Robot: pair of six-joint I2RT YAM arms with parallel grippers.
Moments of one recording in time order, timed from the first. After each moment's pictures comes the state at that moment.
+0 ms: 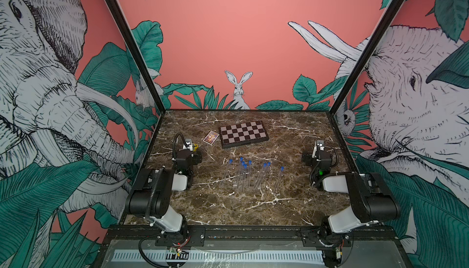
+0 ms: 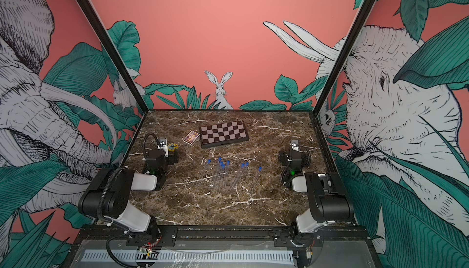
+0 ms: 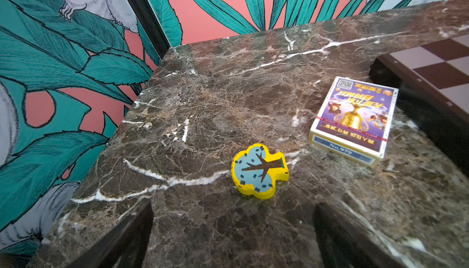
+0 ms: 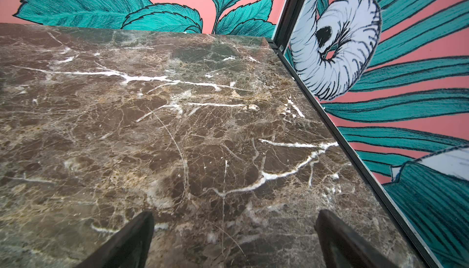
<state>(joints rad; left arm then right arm) -0.09 1.57 0.38 0.83 -0.27 0.13 0.06 1.54 0.38 0.75 0.33 -0.05</state>
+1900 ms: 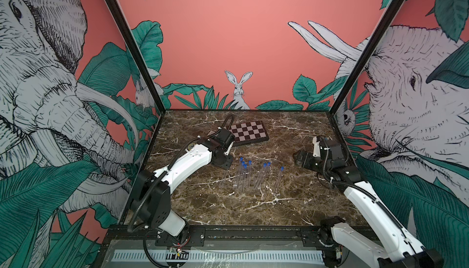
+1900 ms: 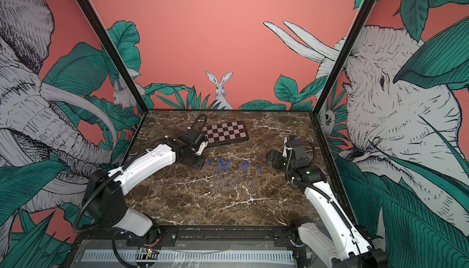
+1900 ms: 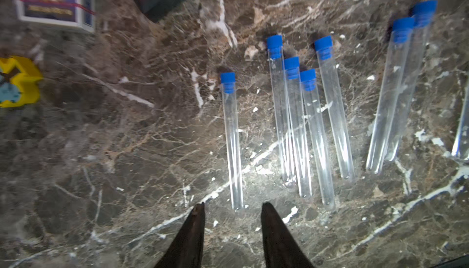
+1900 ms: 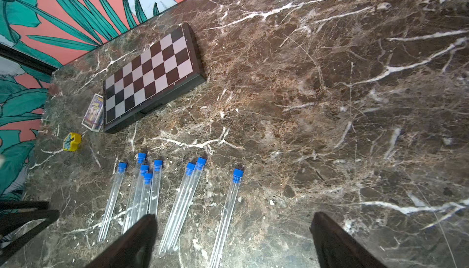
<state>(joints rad) -0.62 1.56 1.21 -0.92 -0.05 -0.19 0.26 0.93 0.82 -0.63 -0.05 0.49</state>
